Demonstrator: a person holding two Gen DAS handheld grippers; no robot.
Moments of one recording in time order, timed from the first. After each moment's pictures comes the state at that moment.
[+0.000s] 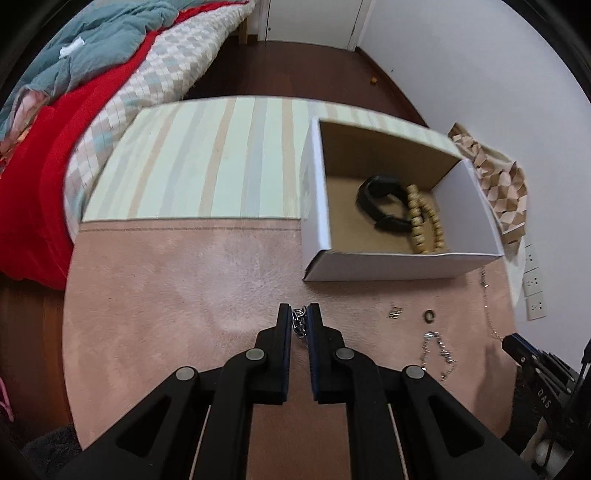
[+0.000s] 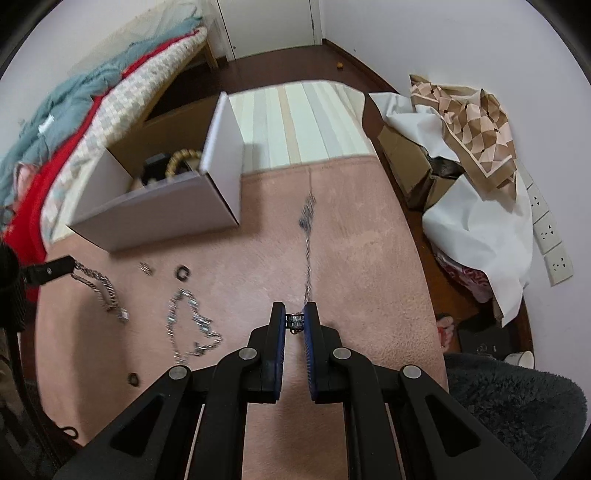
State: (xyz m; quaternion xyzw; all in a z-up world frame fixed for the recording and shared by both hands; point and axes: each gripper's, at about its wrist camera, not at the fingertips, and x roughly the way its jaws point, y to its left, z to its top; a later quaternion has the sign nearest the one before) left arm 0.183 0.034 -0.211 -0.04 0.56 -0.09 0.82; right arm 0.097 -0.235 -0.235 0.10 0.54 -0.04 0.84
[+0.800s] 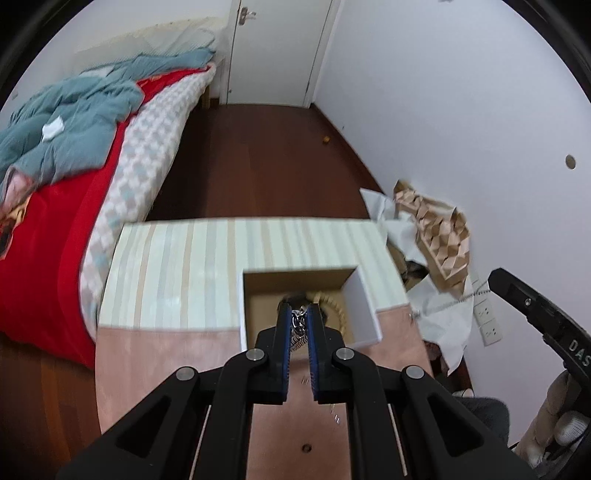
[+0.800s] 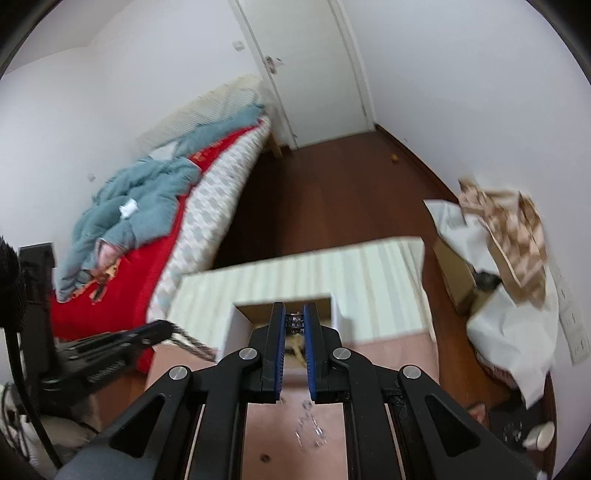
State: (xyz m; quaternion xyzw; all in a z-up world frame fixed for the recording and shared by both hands) left arm 0.205 0.009 -0.064 -0.04 0.46 -0.16 0.87; right arm 0.142 -0.211 -0.025 0.13 0.38 0.06 0.92
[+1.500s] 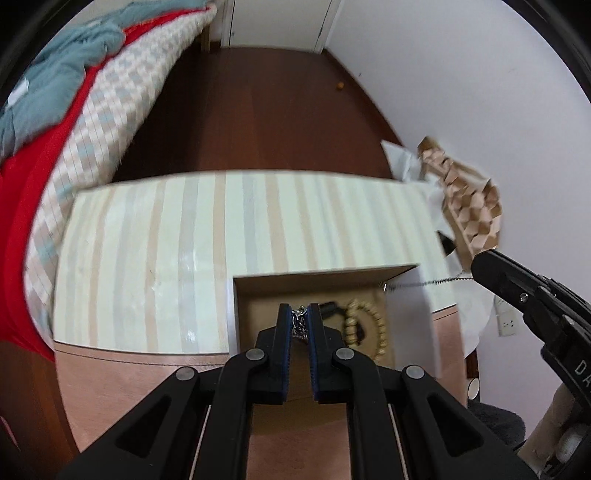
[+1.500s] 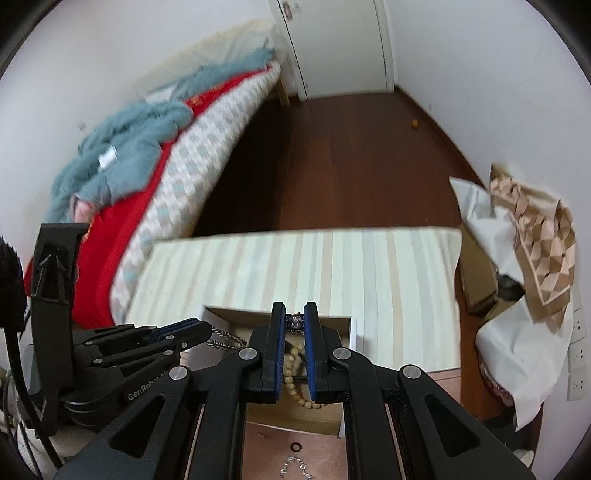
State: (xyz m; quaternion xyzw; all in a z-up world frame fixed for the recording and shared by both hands) left arm 0.302 -0.013 -0.177 -0.04 0.57 -0.15 0.81; right arm 0.280 -0.176 -0.120 0.08 0.48 0.07 0.87
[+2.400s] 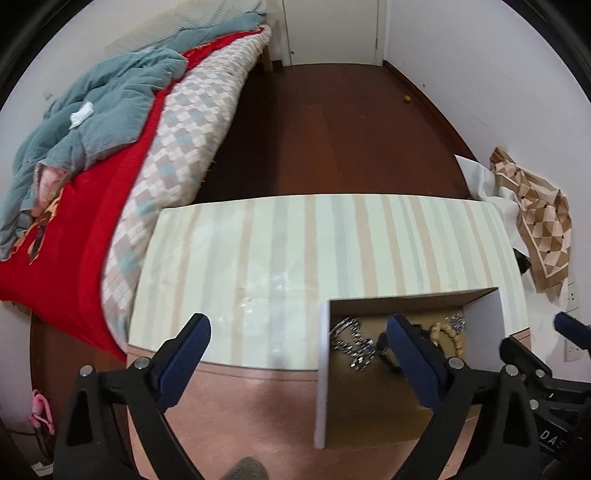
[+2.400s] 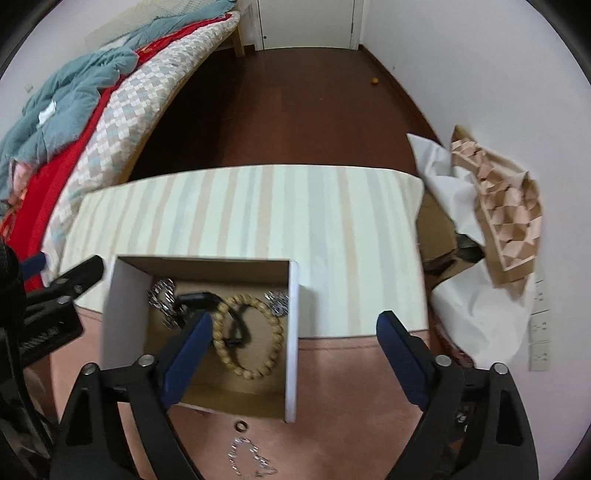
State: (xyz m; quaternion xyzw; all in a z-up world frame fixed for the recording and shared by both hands) left arm 0.297 0.005 -0.159 0.04 0.53 0.00 0.84; right arm 0.282 -0.183 -0.175 0.01 0.57 -0.02 0.82
